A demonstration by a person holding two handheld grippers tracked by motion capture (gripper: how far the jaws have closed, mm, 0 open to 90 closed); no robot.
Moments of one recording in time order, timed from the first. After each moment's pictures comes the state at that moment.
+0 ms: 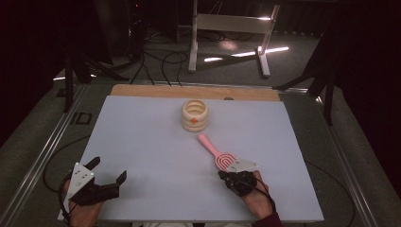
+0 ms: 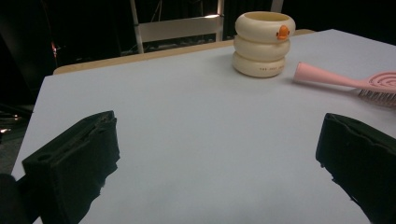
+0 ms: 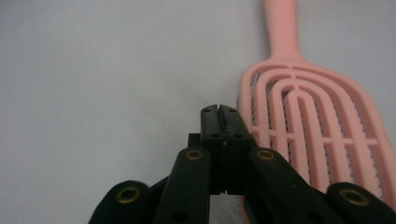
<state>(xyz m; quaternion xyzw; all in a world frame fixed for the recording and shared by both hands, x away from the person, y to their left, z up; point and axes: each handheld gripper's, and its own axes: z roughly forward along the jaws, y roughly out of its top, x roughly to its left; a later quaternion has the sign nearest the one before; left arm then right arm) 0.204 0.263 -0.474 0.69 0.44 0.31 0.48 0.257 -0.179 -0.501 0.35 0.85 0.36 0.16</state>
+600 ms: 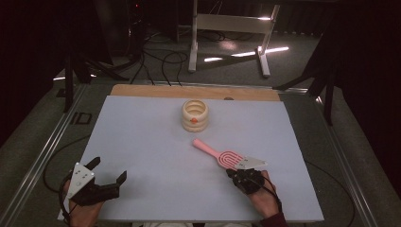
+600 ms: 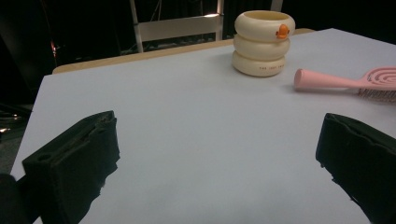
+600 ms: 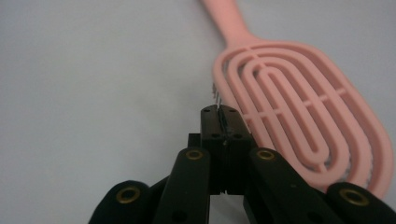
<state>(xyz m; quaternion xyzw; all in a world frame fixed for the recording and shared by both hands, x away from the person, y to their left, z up) 0.204 0.263 -0.474 0.69 0.44 0.31 0.48 0.261 -0.201 -0.500 0.38 0.84 0.35 0.16</state>
